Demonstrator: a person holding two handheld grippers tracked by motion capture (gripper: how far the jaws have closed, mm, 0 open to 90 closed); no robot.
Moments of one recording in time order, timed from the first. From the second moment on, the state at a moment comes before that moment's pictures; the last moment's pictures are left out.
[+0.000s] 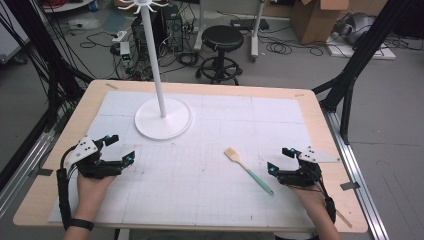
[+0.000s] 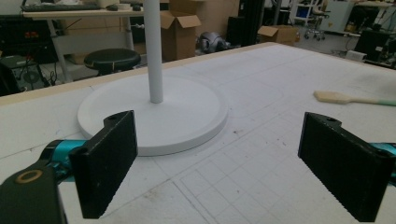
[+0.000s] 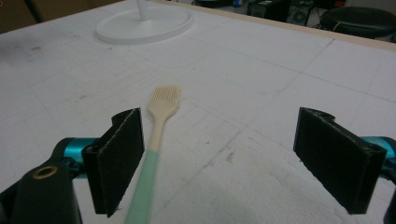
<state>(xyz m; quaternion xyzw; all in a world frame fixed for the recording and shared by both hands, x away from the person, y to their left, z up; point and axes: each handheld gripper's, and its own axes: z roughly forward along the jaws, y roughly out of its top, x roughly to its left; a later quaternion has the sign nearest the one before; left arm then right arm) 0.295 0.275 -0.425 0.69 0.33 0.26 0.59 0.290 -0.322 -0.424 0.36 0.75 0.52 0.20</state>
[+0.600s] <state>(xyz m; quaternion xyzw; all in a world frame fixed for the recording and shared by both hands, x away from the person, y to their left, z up) 0.295 0.276 -0.425 0.69 0.33 0.26 0.59 0.306 -0.273 -0.434 0.32 0.82 0.46 0.13</state>
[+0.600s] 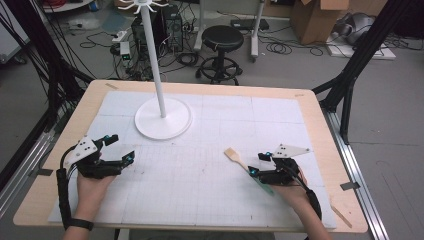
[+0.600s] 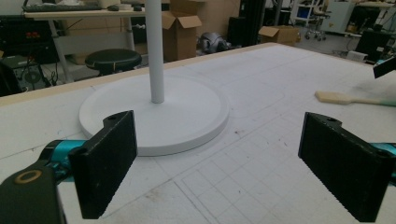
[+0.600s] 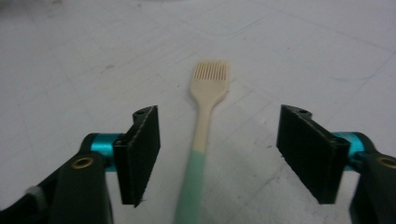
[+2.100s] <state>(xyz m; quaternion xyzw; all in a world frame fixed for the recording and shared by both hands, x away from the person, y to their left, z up) 0.297 0.277 -0.426 0.70 0.34 0.25 0.58 0.310 -0.246 -0.439 0.34 0.86 0.35 0.11</state>
